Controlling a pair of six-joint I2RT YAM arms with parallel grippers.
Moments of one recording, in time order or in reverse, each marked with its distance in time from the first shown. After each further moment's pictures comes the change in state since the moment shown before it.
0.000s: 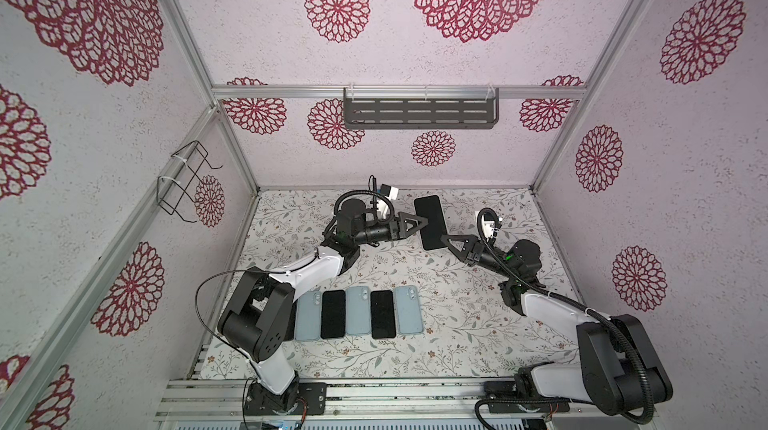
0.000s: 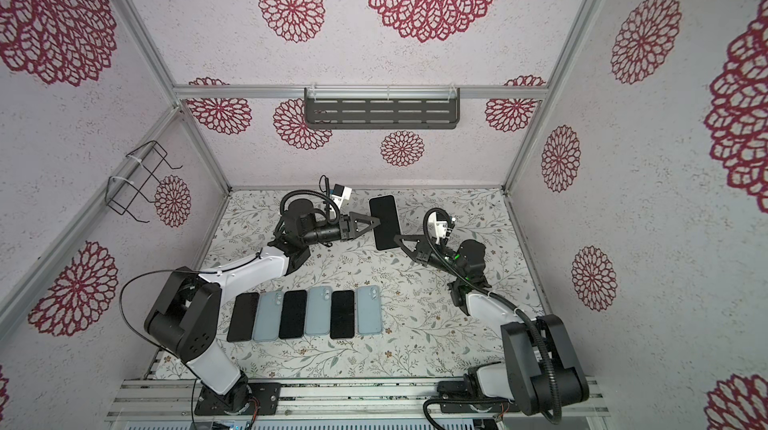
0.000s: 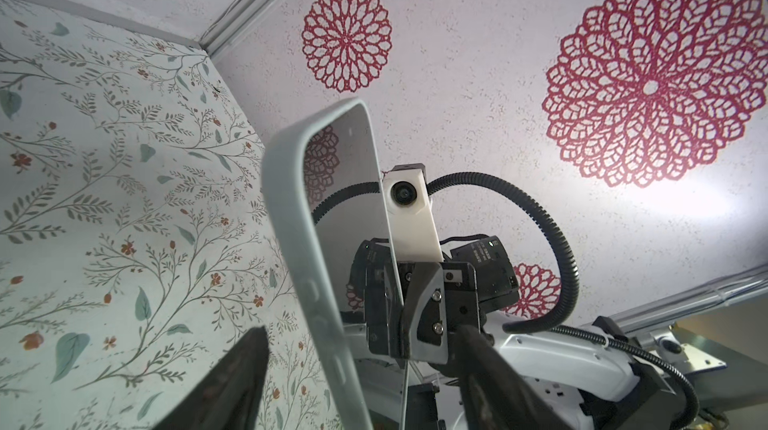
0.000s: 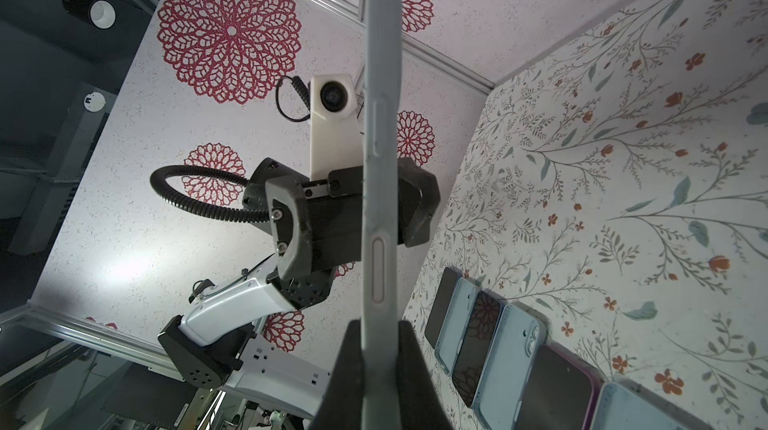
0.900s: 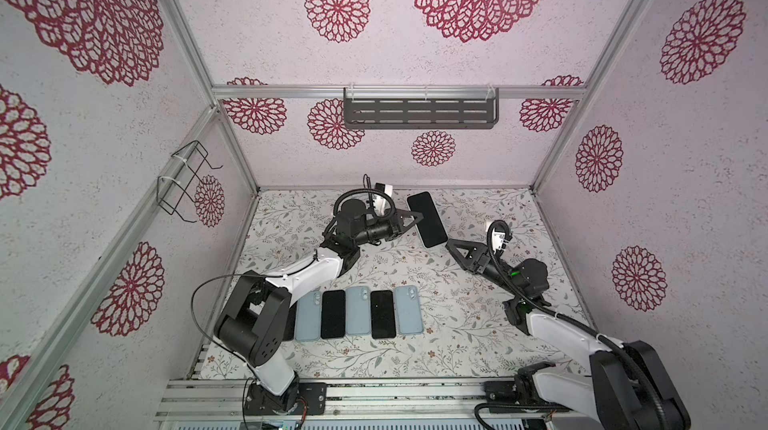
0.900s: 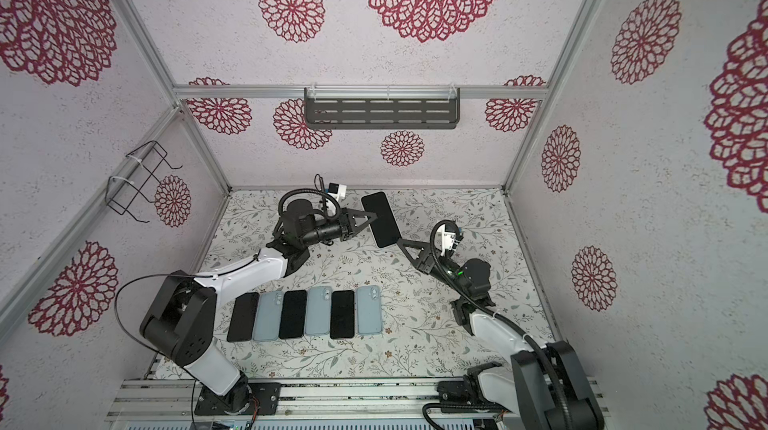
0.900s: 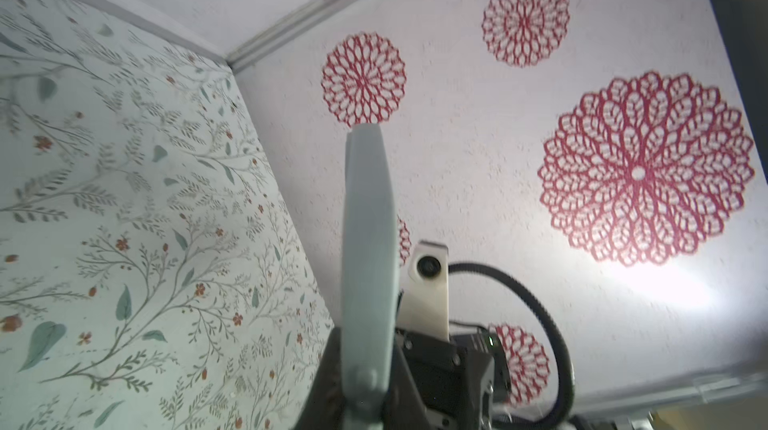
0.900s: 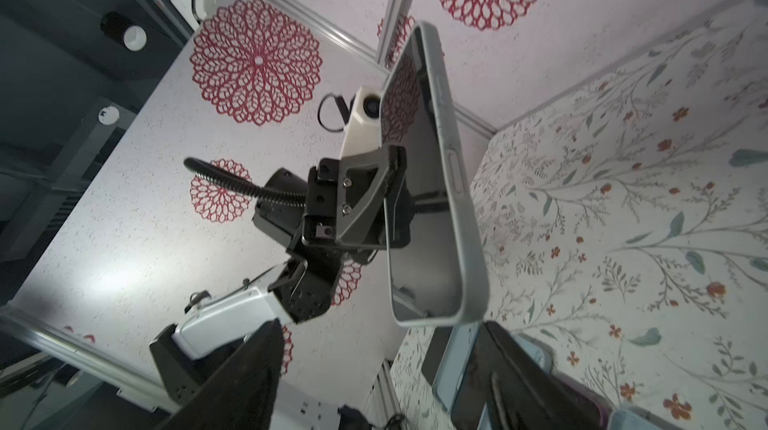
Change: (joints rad) left arm -0.021 -0.084 -0.066 0.023 -0.269 -0.227; right arm 0.084 -0.187 -0.154 0.075 0.245 -0.020
